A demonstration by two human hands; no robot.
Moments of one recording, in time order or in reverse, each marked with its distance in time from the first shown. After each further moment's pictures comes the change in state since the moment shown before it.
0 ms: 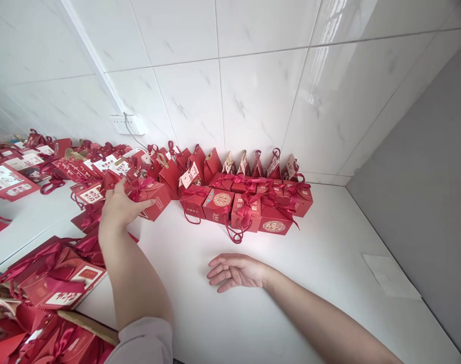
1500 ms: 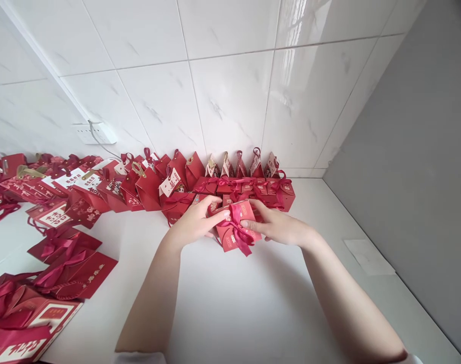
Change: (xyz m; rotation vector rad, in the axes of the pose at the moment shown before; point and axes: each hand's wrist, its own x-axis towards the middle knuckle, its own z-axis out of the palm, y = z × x) left_hand -0.089 0.159 0.057 -0.409 -0.890 0.275; right_hand -0.116 -0.138 0.046 -1.173 0.774 -0.163
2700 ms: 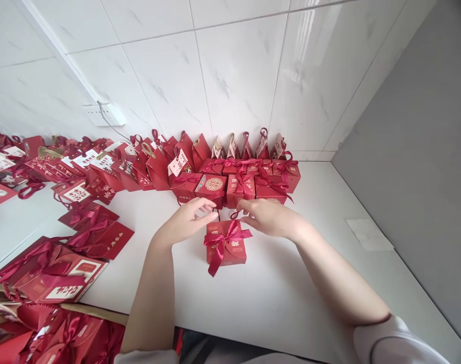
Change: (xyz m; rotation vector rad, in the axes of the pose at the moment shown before) left_hand -0.050 -0.050 0.001 0.205 0.001 0.115; right_hand -0.014 -0.016 0.039 -0.542 -0.084 -0.180
